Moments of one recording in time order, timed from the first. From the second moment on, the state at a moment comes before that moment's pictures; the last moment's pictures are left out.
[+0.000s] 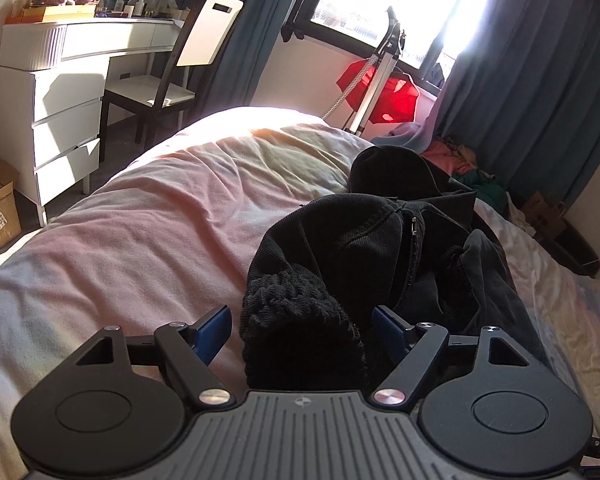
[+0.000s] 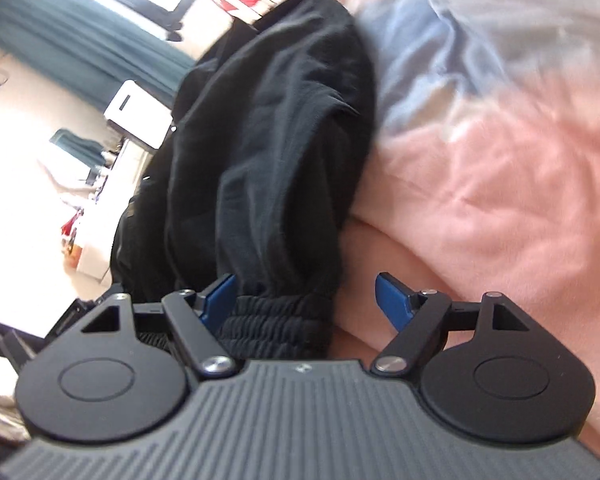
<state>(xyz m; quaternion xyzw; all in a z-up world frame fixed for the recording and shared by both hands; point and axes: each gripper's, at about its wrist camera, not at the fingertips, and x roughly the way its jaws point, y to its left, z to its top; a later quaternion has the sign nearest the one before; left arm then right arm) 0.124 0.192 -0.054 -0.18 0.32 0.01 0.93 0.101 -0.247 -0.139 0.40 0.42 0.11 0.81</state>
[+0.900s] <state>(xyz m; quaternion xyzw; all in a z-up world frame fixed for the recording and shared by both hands) 0.173 0.222 -0.017 -0.25 0.27 0.05 0.93 0.097 -0.199 -0.146 0.52 0.39 0.21 0.73</state>
